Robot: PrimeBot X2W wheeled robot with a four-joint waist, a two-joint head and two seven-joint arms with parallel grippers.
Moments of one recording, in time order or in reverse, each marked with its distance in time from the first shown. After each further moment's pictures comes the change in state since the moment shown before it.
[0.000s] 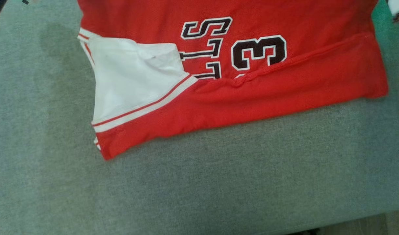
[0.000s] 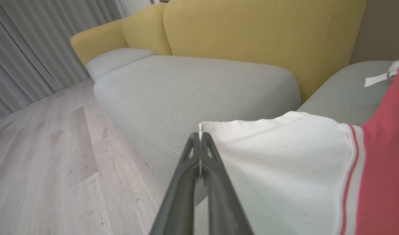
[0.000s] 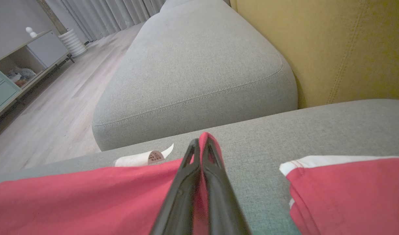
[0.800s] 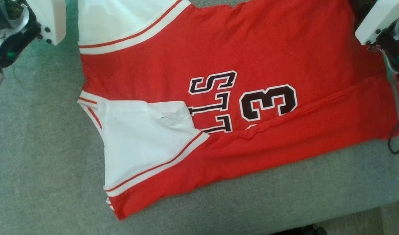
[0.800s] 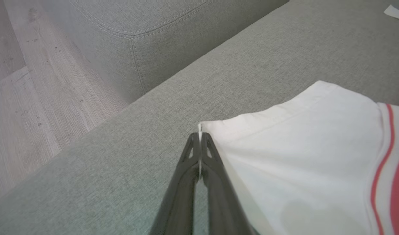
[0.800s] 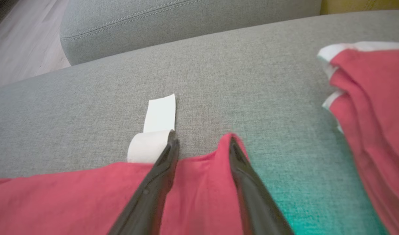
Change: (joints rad) left arm 0.128 -0.015 0.043 -0.056 -0.105 0.000 0.451; right arm 0.087 0.045 -0.003 -0.069 -0.114 0.000 0.233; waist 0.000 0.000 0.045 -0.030
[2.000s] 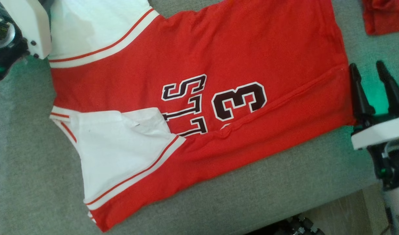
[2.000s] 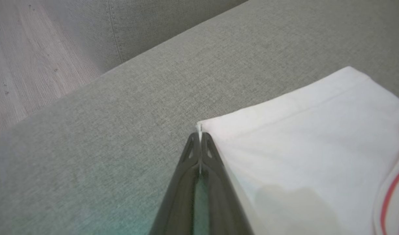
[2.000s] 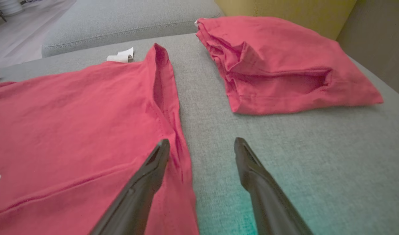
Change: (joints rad) left arm 0.145 -0.010 0.198 0.026 0.027 0.009 0.157; right arm 0.683 0.095 -0.267 -0.423 -0.257 0.000 -0.411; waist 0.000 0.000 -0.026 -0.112
